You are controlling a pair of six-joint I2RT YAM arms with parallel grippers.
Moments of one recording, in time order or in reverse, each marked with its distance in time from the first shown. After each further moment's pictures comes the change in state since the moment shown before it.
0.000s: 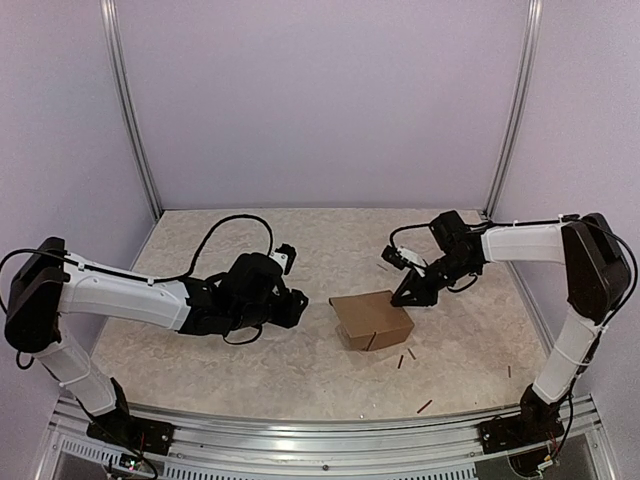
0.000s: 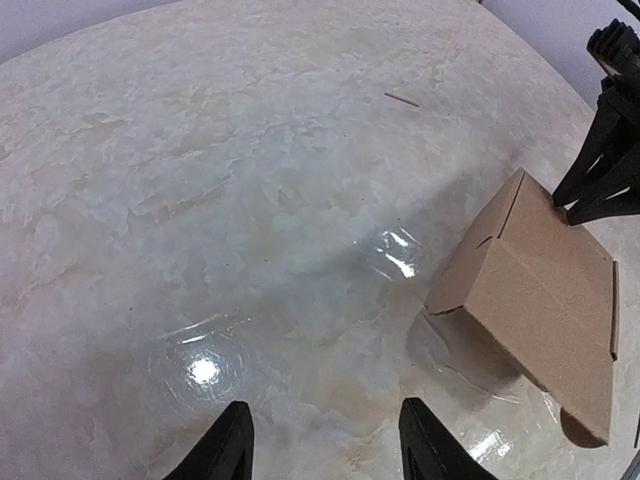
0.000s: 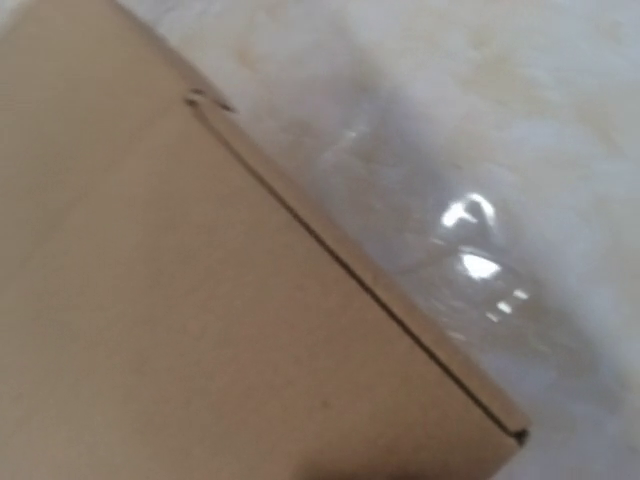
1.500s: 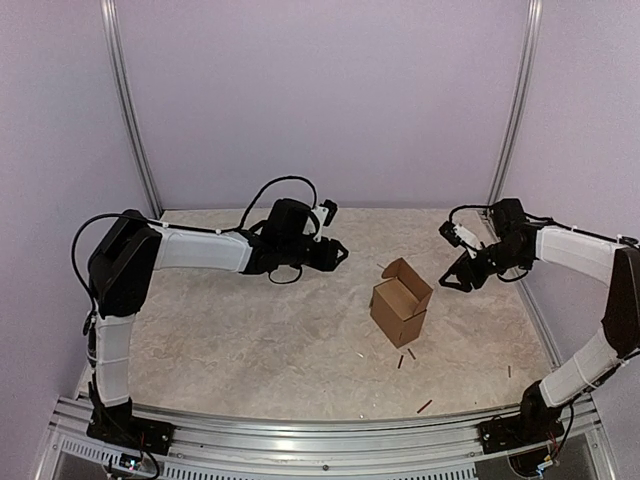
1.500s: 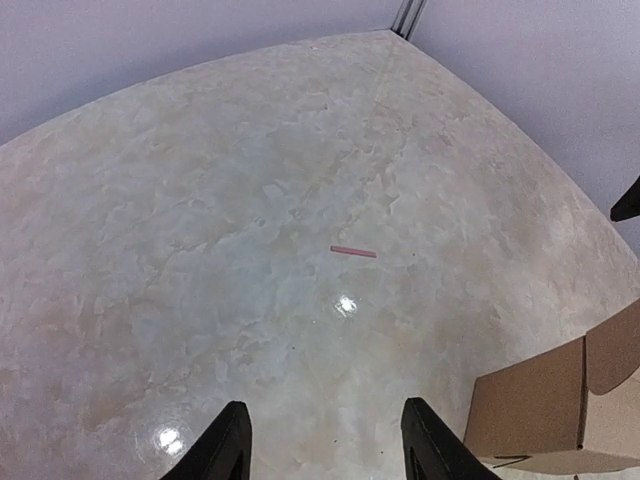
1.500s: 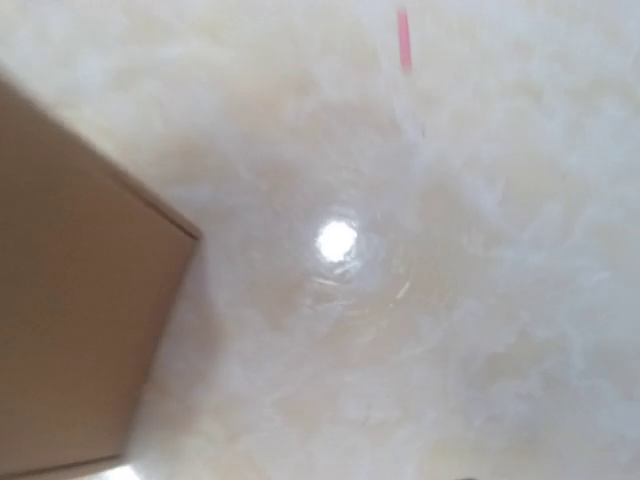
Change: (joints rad) left arm 0.225 0.483 0.572 0.050 0.397 0.224; right arm -0.283 -0.246 -0.103 -0.047 0.146 0.055
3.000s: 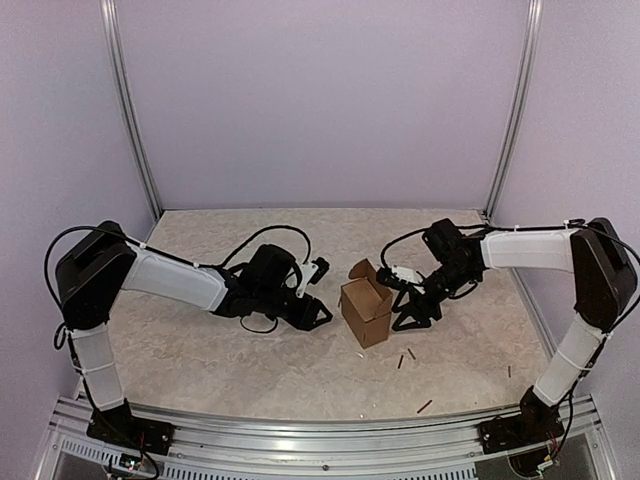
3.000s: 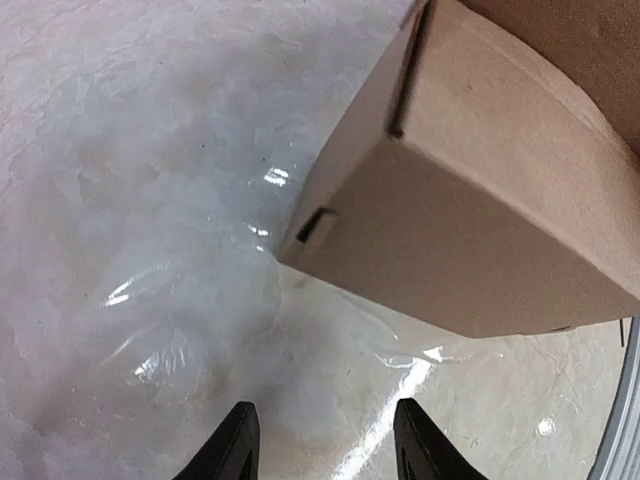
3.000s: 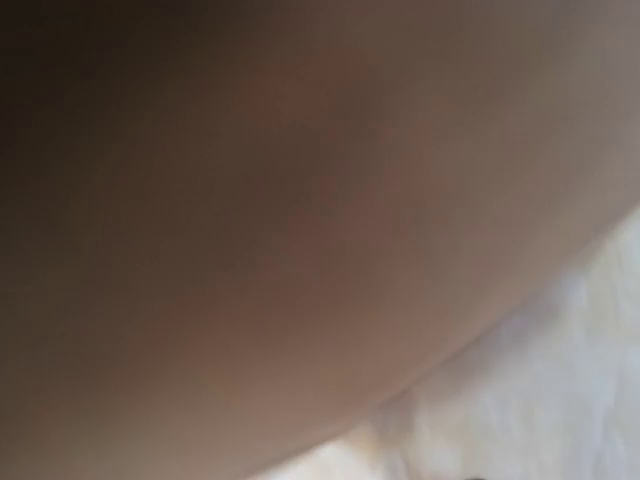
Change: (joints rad) left arm -0.075 -0.176 -0.402 0.024 0.167 0.015; right arm 0.354 0.180 0.059 -0.076 -0.115 -0.268
